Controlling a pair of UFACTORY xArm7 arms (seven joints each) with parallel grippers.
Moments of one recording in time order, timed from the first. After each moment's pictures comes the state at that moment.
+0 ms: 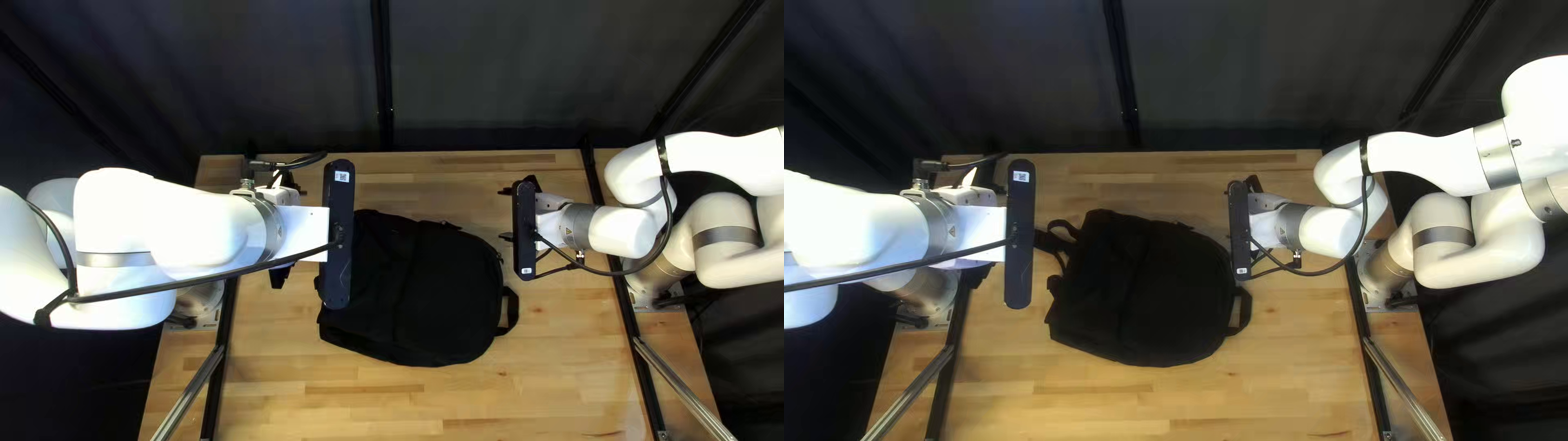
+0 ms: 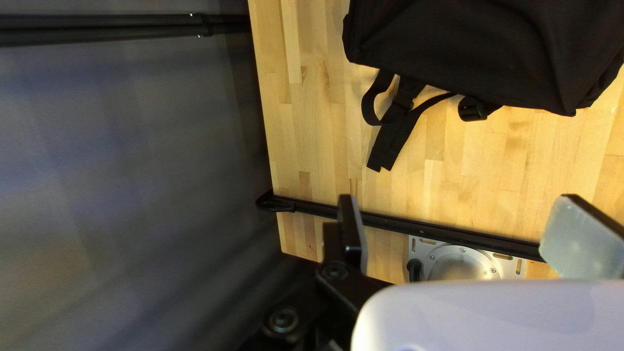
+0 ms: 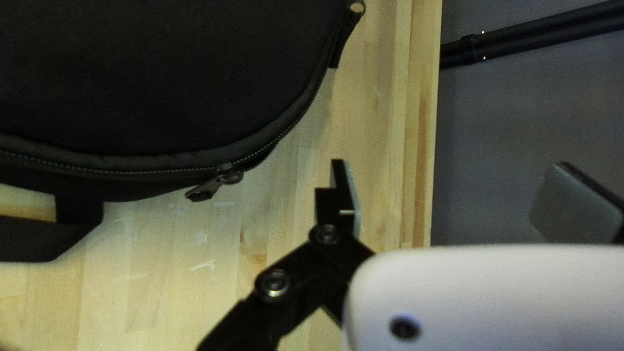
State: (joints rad) left arm 0.47 -0.61 -0.67 1.14 0.16 1.61 0.02; right arm -0.18 -0.55 0.13 0.29 -1.28 0.46 0.75
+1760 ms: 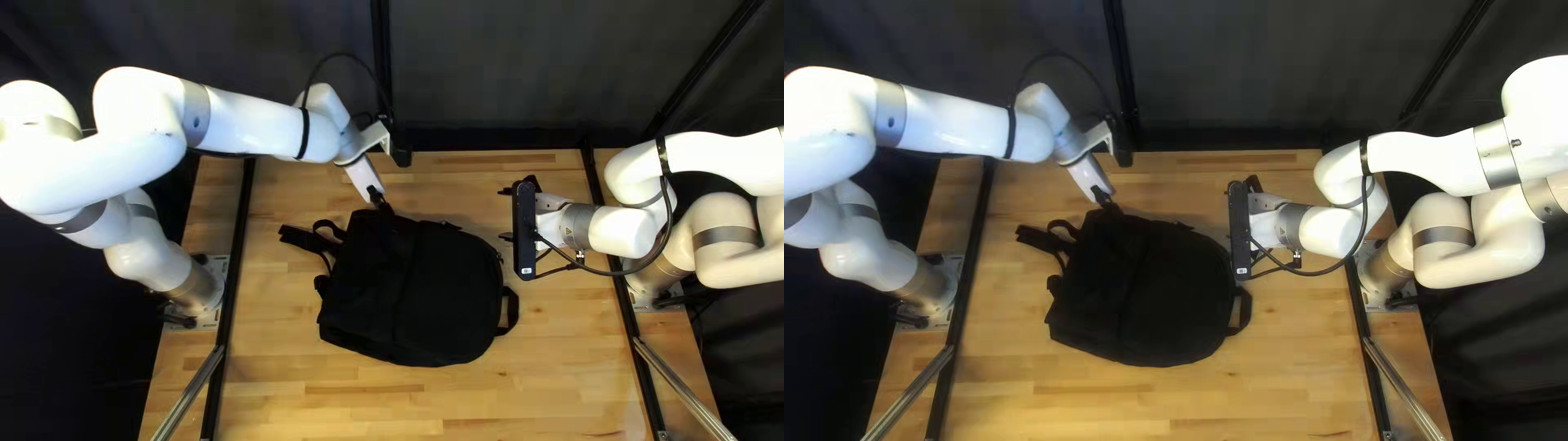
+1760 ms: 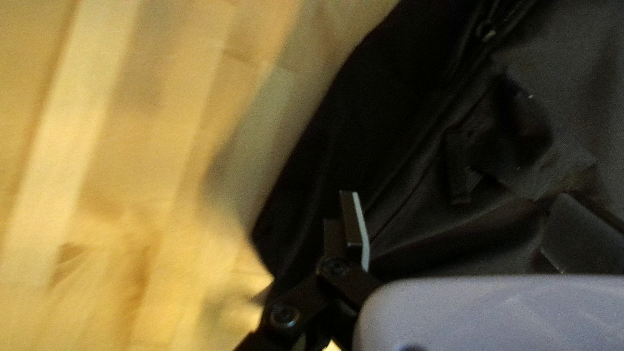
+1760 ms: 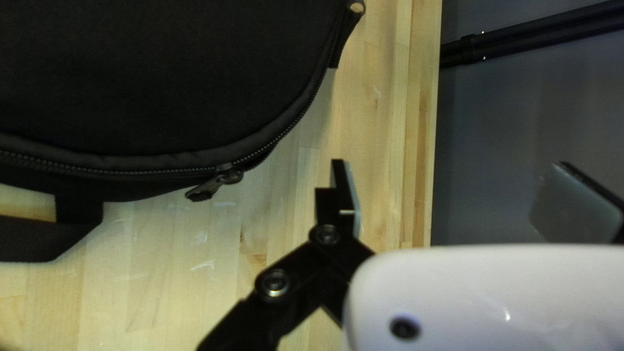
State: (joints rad) left arm 0.45 0.00 -0.05 0.77 -0.80 0.64 0.66; right arm -0.18 -0.55 0.13 0.29 -1.28 0.46 0.75
